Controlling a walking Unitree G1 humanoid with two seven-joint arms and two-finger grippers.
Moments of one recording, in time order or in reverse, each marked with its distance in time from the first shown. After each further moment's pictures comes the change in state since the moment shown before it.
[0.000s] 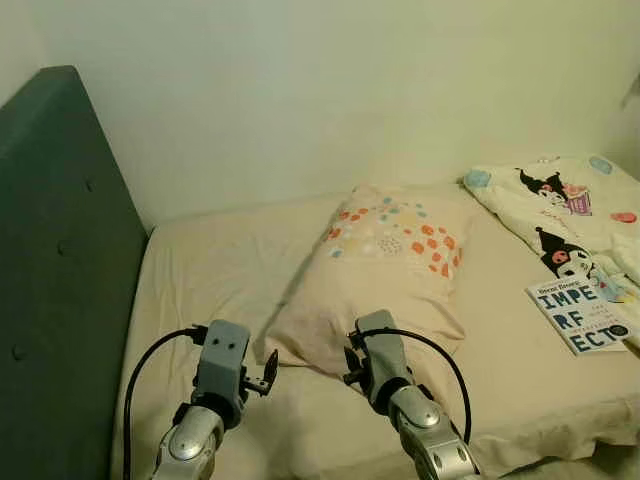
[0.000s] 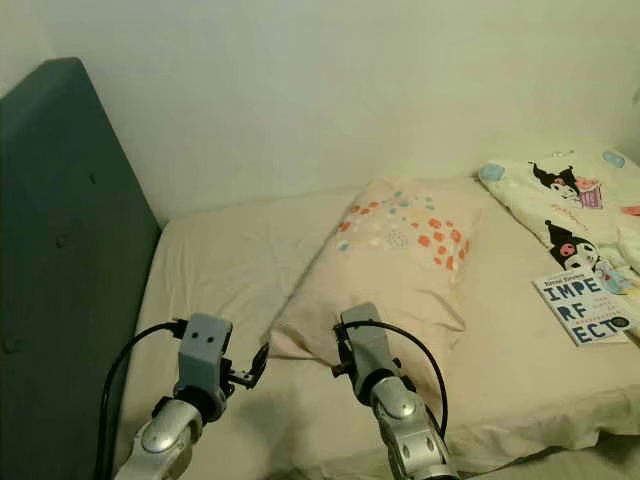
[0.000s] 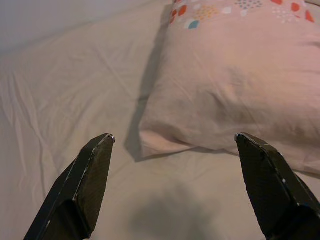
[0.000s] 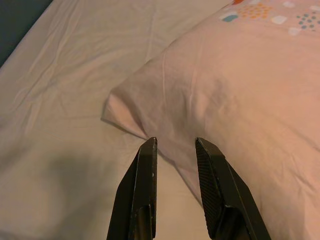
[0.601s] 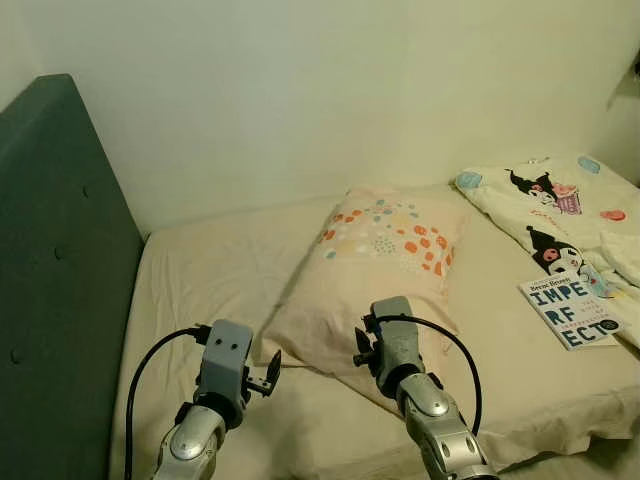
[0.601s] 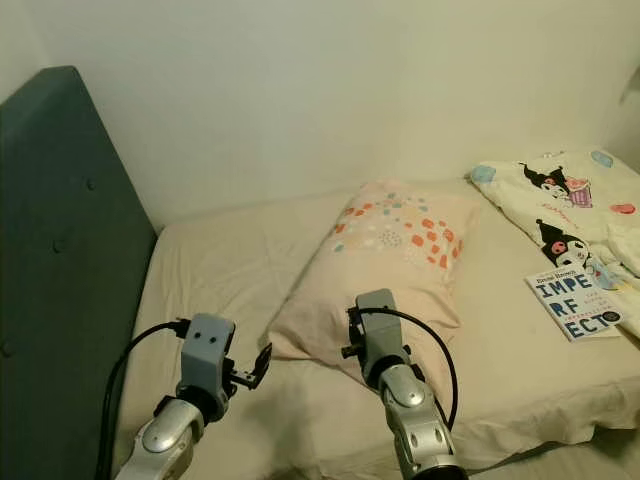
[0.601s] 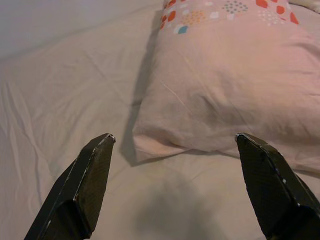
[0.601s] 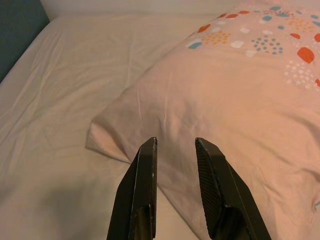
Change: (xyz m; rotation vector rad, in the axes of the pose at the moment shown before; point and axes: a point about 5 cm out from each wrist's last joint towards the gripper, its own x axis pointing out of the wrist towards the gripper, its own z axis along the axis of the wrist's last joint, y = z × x) left arm 0.000 0.001 0.001 0.009 -0.008 -0.006; right arm 0.002 -0.014 0.015 0.046 -0.086 -0.069
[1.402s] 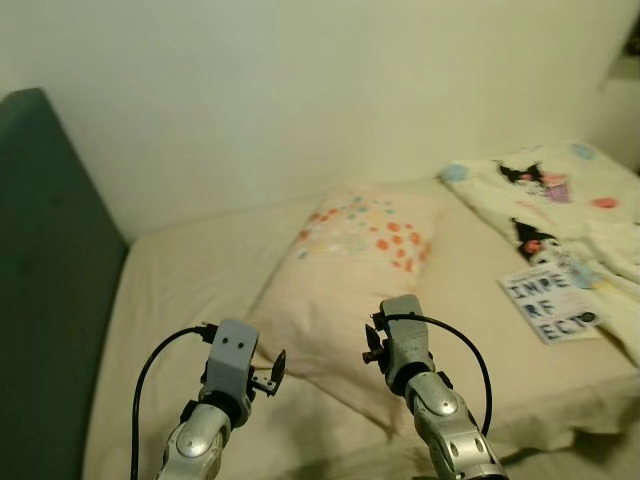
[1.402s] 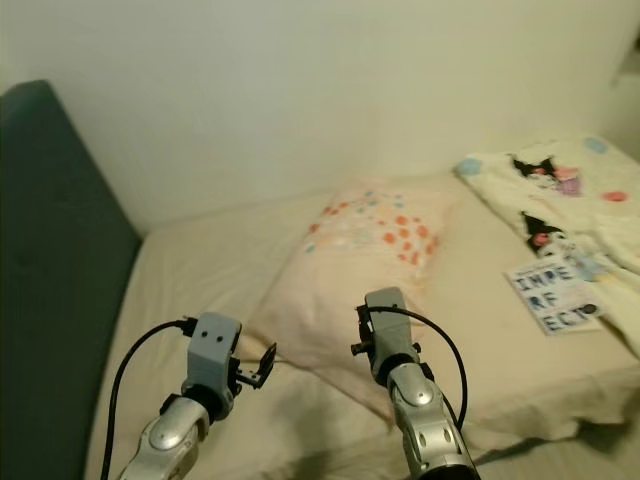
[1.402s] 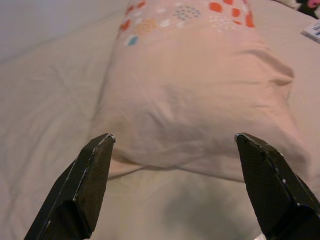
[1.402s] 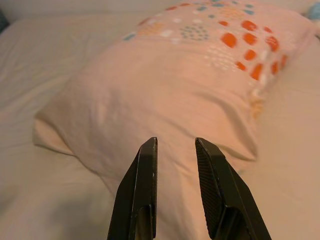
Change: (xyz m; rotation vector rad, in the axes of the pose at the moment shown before) left arm 0.004 -0.005 0.002 0.010 0.004 -0.006; right arm -0.001 -0.005 0.000 -0.007 -0.008 -0.015
